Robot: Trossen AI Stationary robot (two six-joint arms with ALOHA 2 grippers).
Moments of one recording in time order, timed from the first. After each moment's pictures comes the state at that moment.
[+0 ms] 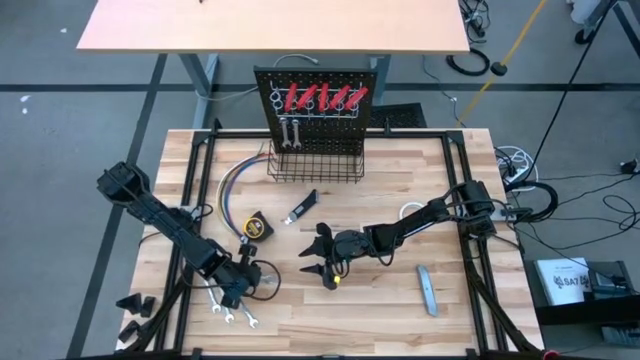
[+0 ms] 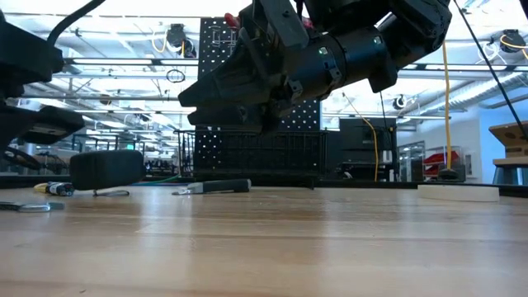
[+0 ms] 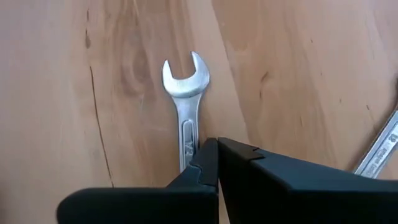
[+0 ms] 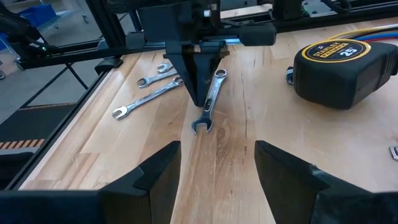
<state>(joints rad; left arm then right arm) -0.68 1.46 0.54 -0.24 -0.15 -0.39 0.22 2.01 1.05 0.64 0.03 0.25</state>
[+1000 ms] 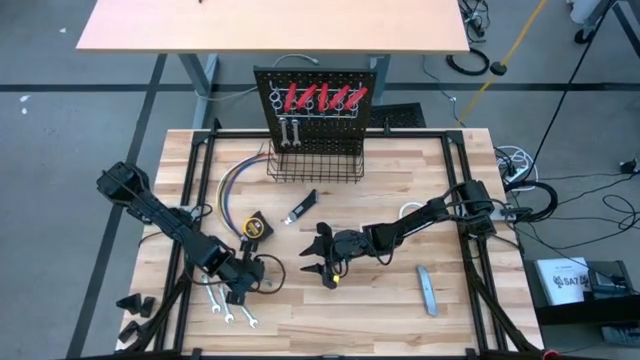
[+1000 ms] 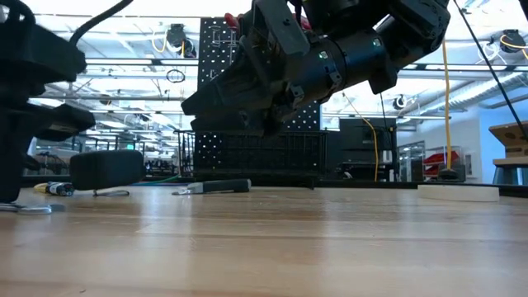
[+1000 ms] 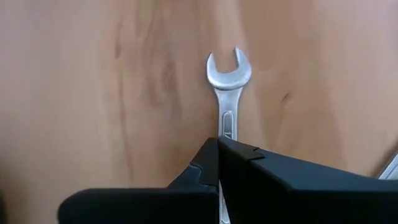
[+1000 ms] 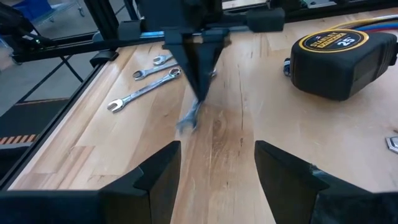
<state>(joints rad) -0.65 1.42 0.58 -0.29 -0.14 -0.42 0.22 2.01 1.05 0.61 0.03 0.25</state>
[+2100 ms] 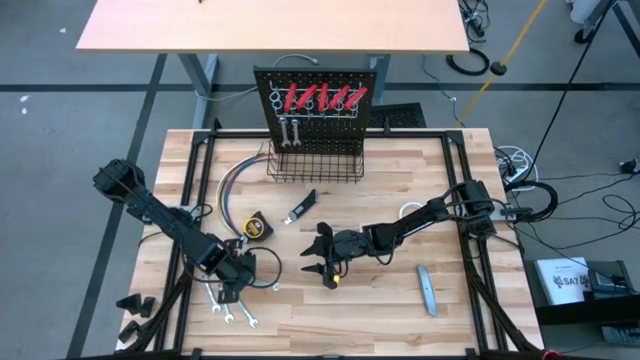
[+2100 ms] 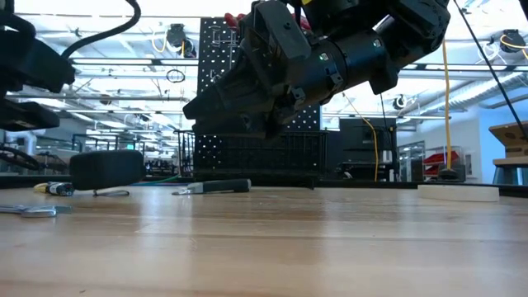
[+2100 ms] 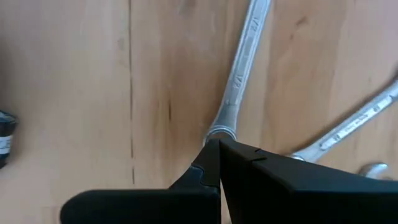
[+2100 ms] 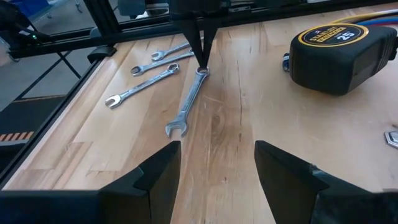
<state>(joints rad) -0.64 1.36 0.65 -0.61 0.02 -0.70 0.22 2.01 1.05 0.59 0.03 0.25</state>
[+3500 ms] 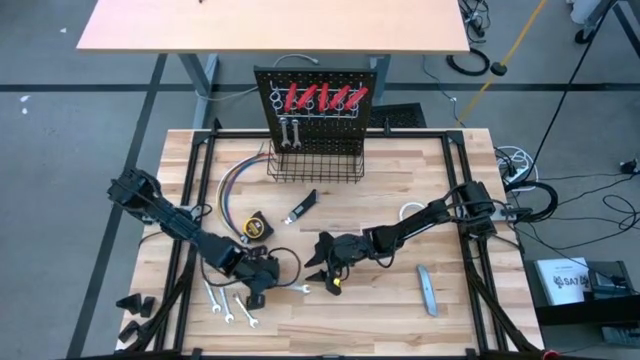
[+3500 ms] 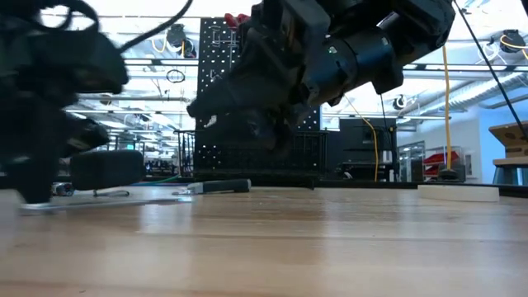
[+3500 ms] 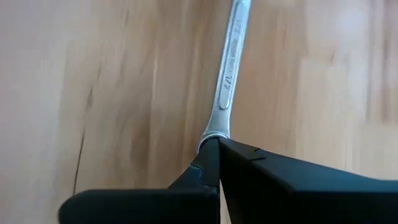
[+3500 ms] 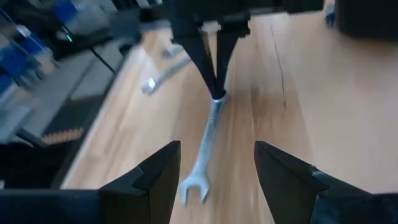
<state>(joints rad) -0.54 1.61 0.65 -0.16 -0.03 -0.62 0.24 2.01 1.05 0.53 -0.08 0.43</state>
